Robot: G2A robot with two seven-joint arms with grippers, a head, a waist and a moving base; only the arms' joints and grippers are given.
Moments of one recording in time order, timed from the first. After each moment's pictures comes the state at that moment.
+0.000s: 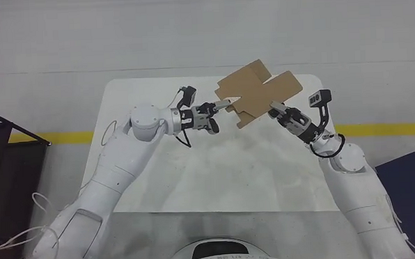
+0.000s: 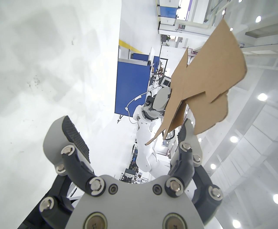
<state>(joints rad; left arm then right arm) 0.91 -1.26 -0.96 -1.19 -0.39 0.15 -0.93 -1.37 -1.12 1.40 -1.40 0.52 -0.41 0.77</state>
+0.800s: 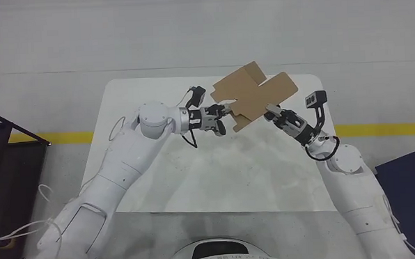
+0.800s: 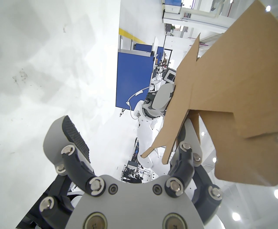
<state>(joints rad) 0.84 -1.29 -0.88 -1.15 -0.40 0.15 -0.94 -1.38 -1.13 1.38 -1.42 0.46 -0.42 0.76</state>
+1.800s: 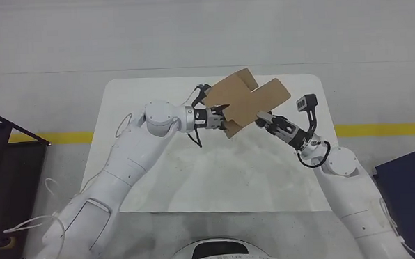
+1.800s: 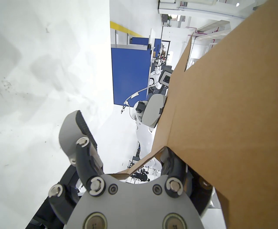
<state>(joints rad) 0.81 -1.32 -0.84 -1.10 -0.41 0.06 -0.97 -1.41 -1.13 1.35 -1.48 0.39 -0.42 0.76</state>
